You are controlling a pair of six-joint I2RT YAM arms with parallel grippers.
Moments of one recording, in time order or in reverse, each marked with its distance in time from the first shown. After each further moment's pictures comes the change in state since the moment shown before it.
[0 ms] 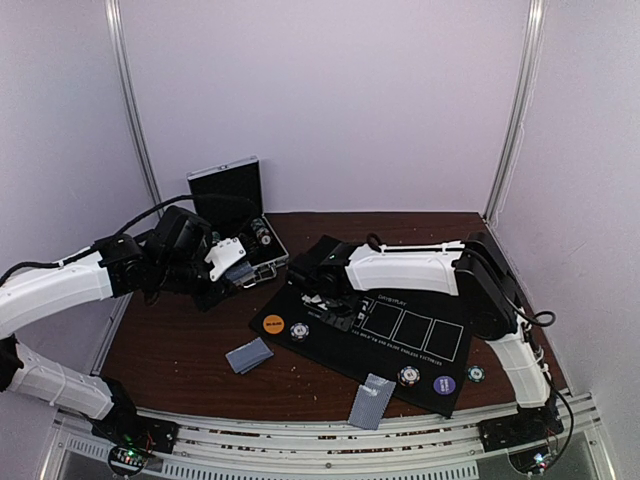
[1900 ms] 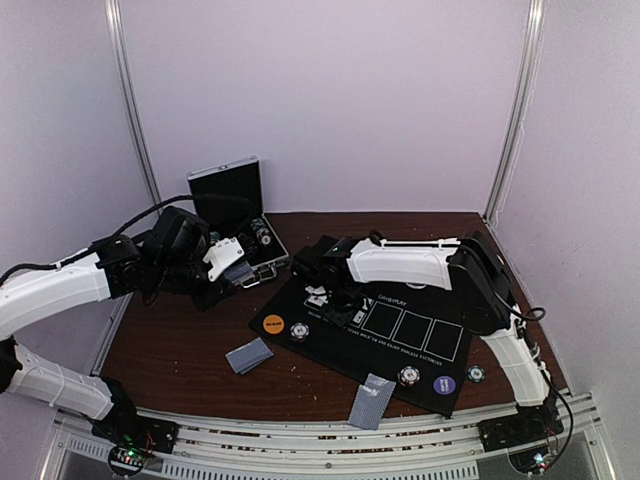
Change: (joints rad) left arm 0.000 -0.015 -0.006 0.000 -0.003 0.000; right arm -0.060 0.052 0.058 -0.003 -0.131 0.119
